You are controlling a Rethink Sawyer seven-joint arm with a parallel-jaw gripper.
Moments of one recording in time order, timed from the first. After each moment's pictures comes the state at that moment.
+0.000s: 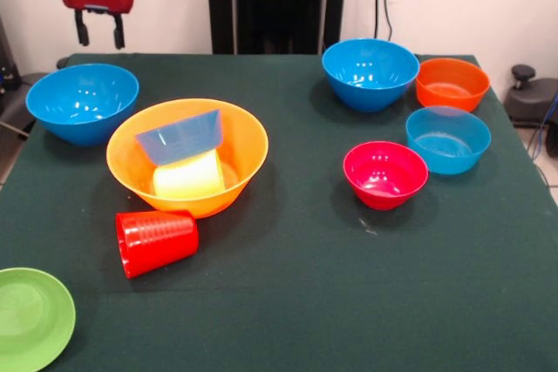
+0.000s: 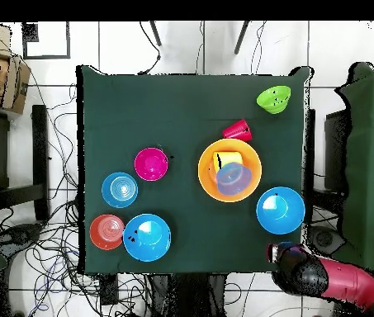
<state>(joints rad) -1.06 -0.69 0.20 1.96 -0.78 0.36 1.57</state>
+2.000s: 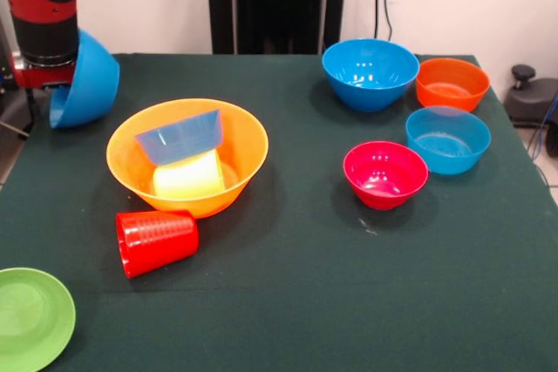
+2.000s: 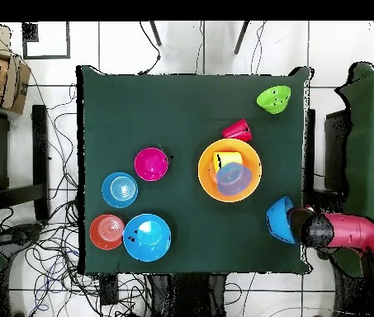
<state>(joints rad) -1.08 -0.45 0.39 1.62 -0.99 0.57 1.31</state>
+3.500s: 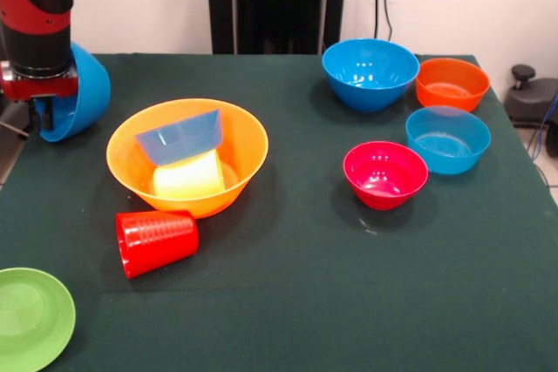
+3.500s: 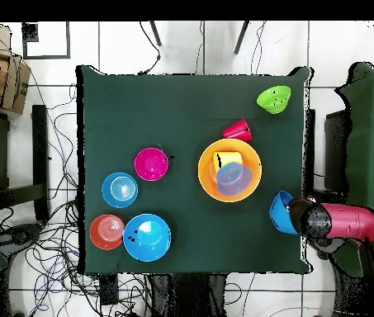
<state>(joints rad) -1.03 -0.44 0.35 1.55 -0.98 0.55 1.31</state>
